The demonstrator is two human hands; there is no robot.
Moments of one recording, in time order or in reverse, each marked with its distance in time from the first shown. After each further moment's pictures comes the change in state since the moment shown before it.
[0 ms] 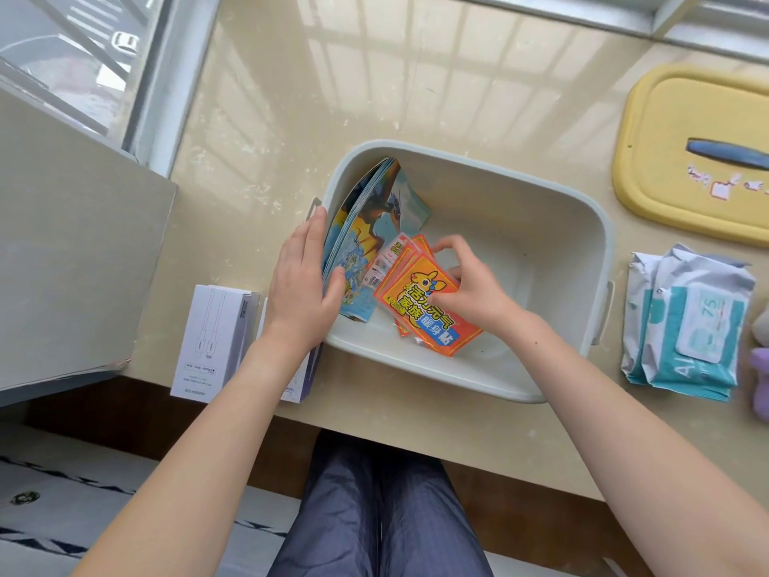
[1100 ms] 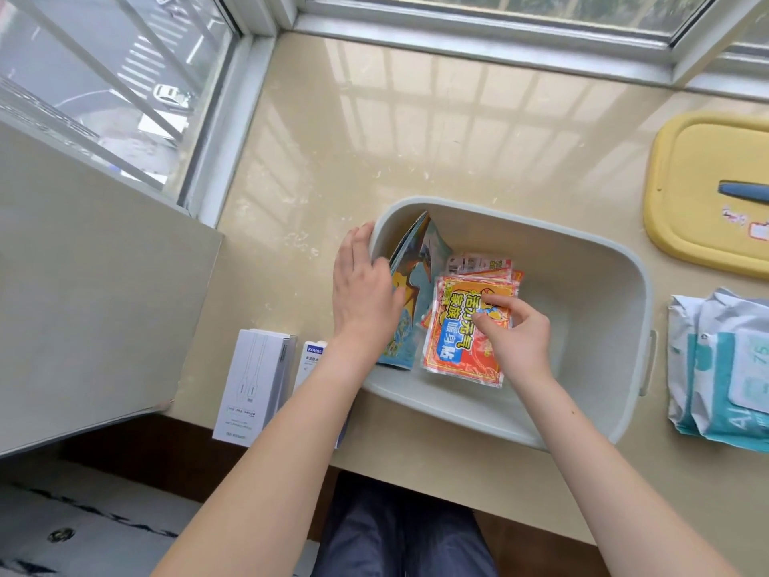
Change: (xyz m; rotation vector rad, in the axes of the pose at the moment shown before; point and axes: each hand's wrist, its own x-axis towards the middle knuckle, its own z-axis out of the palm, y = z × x) left_hand 0.057 0.026 0.008 0.310 -0.045 -0.064; right_hand -0.007 -0.008 0.025 0.480 0.576 0.154
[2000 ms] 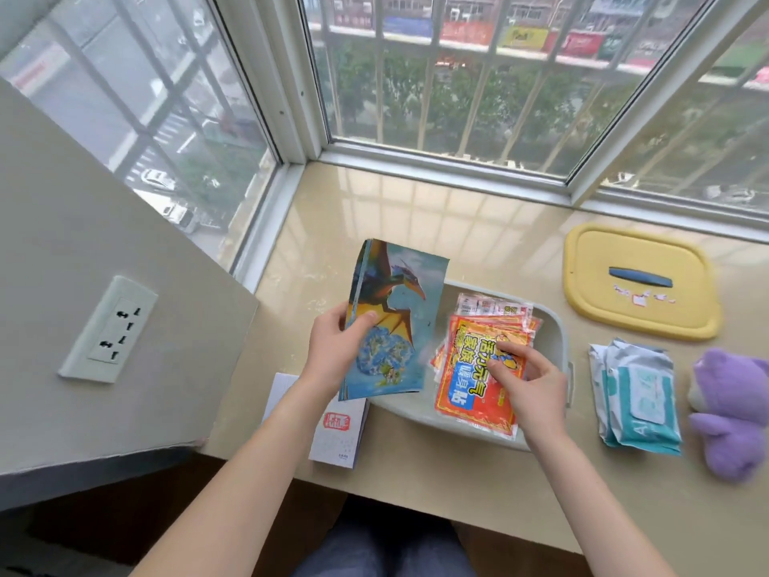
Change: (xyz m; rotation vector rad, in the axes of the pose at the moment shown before) left_hand -0.054 -0.023 -0.151 -1.273 -0.114 -0.398; right_hand -0.115 -0.103 -0.056 0.110 0.083 -0.101
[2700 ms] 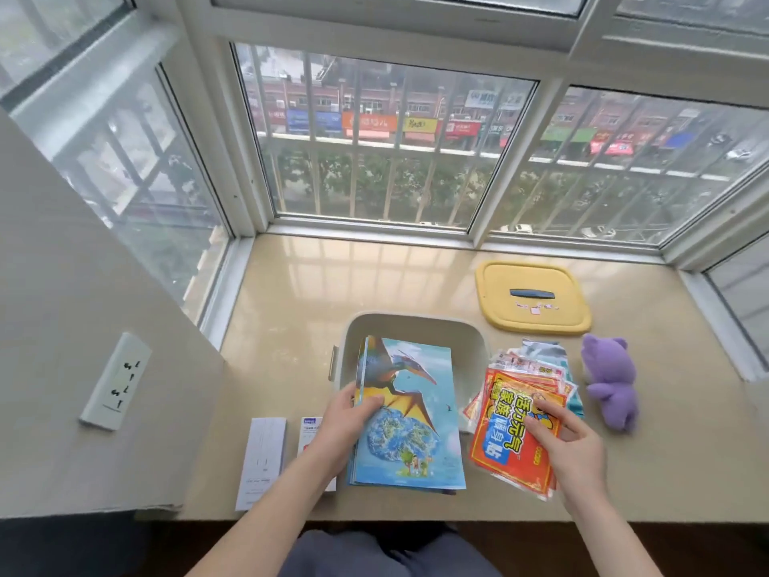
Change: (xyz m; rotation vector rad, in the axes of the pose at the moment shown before) left_hand -0.091 -0.020 0.000 -0.120 -0.436 -0.211; right_hand -0.134 -0.009 -0.111 0.198 0.268 0.045
